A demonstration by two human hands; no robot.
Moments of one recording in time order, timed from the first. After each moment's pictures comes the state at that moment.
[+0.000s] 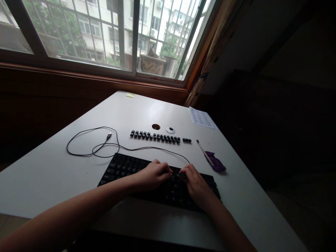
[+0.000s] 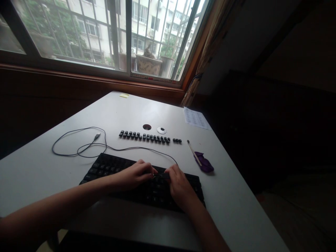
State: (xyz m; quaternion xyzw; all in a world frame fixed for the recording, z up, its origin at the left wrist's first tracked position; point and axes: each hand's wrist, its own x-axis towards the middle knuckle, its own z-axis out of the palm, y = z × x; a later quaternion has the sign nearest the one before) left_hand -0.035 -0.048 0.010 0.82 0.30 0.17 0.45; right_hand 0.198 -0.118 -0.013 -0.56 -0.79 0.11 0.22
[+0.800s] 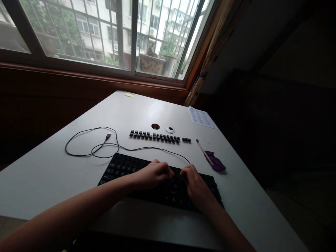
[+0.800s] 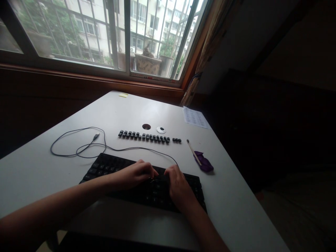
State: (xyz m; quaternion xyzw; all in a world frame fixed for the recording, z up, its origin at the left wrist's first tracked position) left_hand -0.038 -0.046 0.013 0.82 0.27 0.18 0.47; right_hand 0.191 -0.122 -0.014 -0.56 -0.79 0.08 0.25
